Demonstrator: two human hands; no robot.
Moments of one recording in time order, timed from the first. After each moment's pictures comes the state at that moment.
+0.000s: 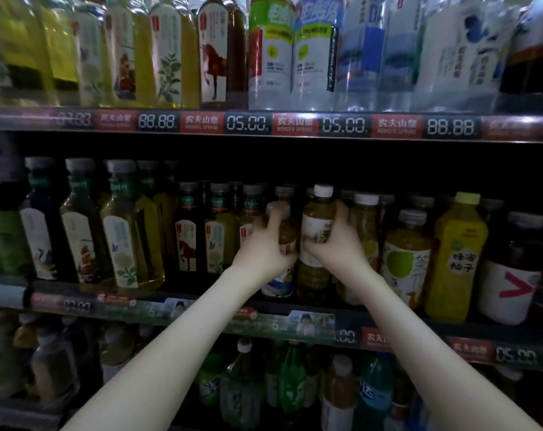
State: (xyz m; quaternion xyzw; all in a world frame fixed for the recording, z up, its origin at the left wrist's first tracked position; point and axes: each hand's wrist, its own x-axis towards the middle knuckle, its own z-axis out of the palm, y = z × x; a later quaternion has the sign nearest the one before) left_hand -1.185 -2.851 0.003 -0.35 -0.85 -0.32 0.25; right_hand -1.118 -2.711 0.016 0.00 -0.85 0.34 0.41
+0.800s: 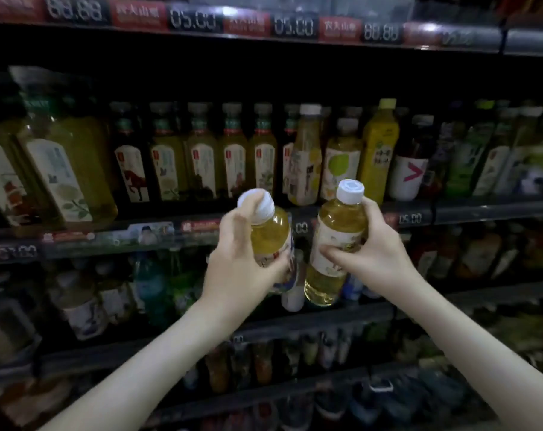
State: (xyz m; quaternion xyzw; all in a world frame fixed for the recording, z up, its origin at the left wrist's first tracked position) left_hand -1.027 -2.932 -0.076 -0.46 -0.71 -0.49 0.21; right_hand -0.909 -2.761 -0.052 -0.11 -0.84 0.40 0.34
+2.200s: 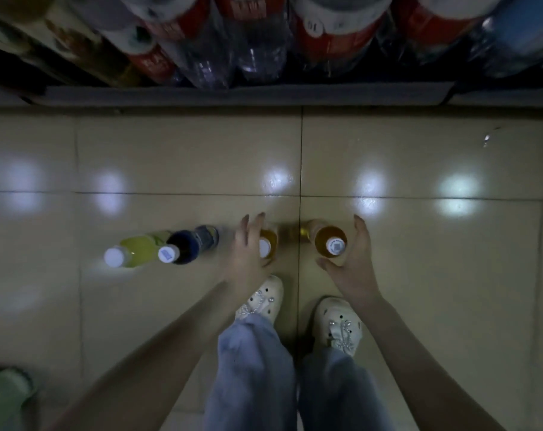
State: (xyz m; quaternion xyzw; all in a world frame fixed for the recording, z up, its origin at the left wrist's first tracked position) left_hand -0.833 -2.946 -1.006 -0.14 -0.90 -0.22 -0.34; right_hand -0.740 -2.778 -0.994 -0.42 -0.74 0.51 -0.10
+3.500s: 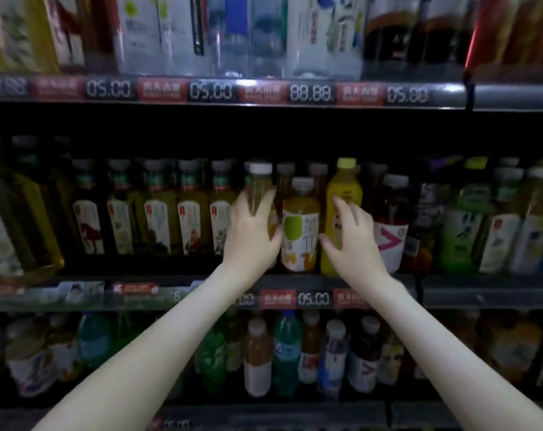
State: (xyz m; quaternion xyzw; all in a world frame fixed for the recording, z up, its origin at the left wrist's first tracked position) left_hand -1.083 -2.728 -0.014 -0.36 -0.80 -0.35 0.33; right_hand -0.983 -2.575 -0.018 -0.07 -0.88 0.17 0.44
